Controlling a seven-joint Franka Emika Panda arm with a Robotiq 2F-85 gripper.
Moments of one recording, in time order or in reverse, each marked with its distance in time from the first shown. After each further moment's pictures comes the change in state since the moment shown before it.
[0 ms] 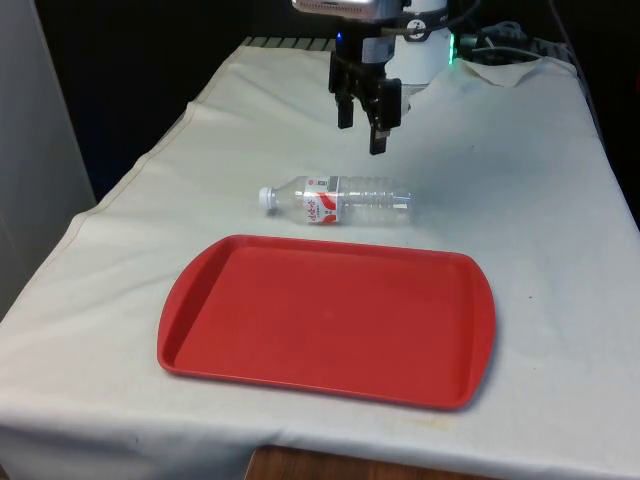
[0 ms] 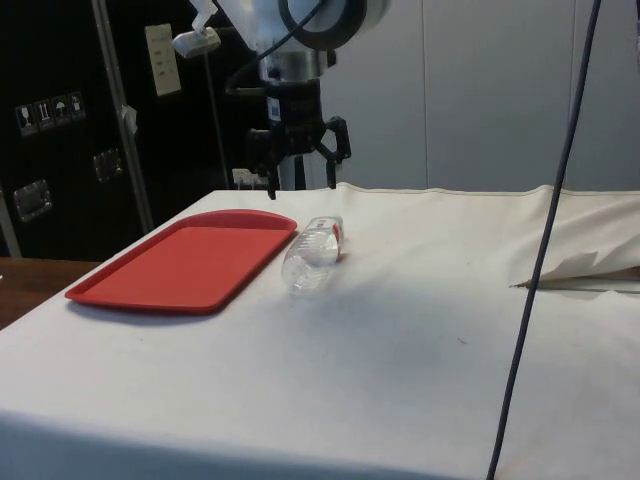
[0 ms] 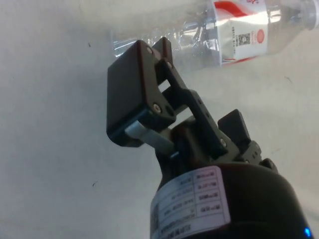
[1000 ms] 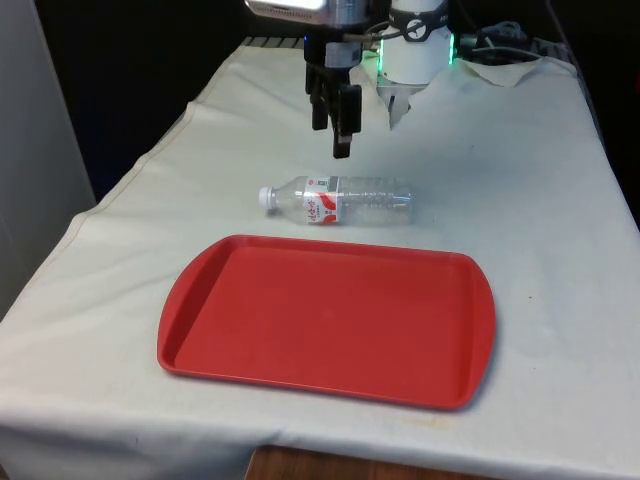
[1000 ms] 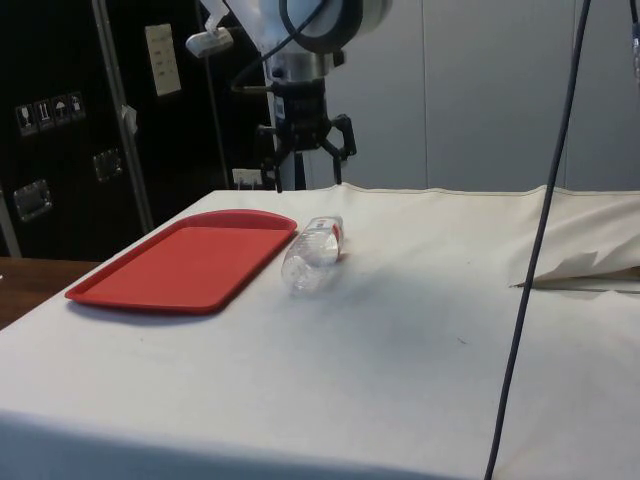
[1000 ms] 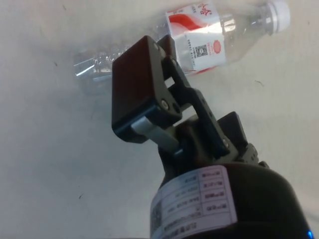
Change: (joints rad) arm -0.003 0.034 -0.064 0.032 0.002 0.000 0.066
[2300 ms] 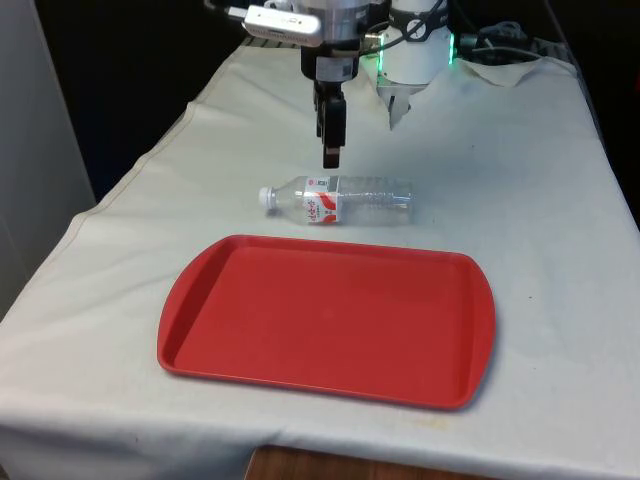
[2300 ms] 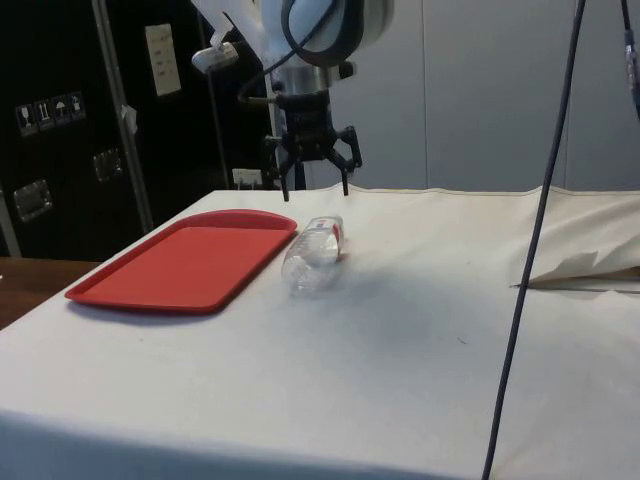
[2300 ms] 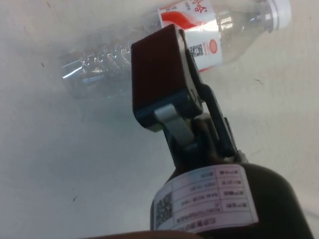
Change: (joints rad) arm 0.000 0.035 -0.009 -0.001 0.000 0.001 0.206
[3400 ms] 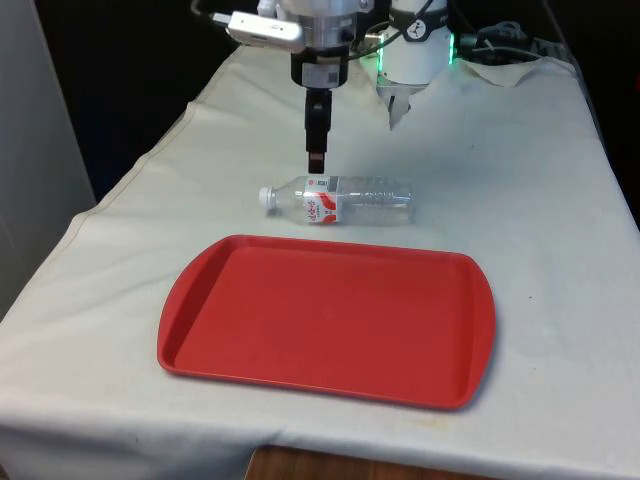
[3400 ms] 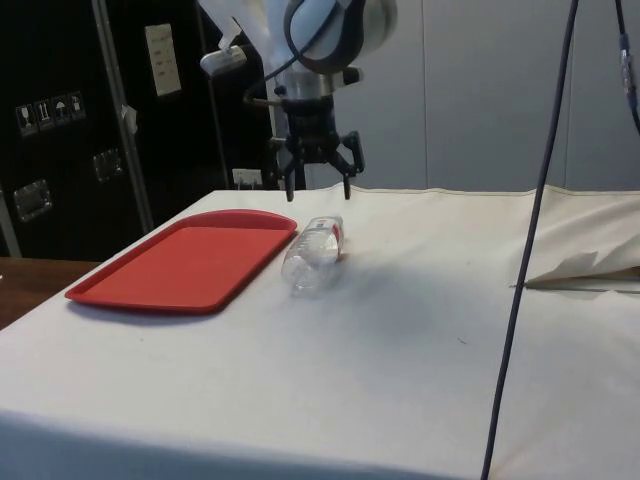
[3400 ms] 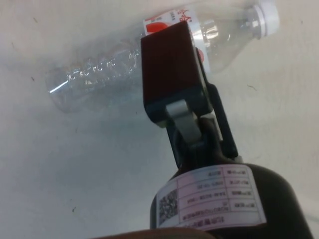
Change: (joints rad) arm -0.004 0.024 -0.023 0.002 0.026 0.032 0.085
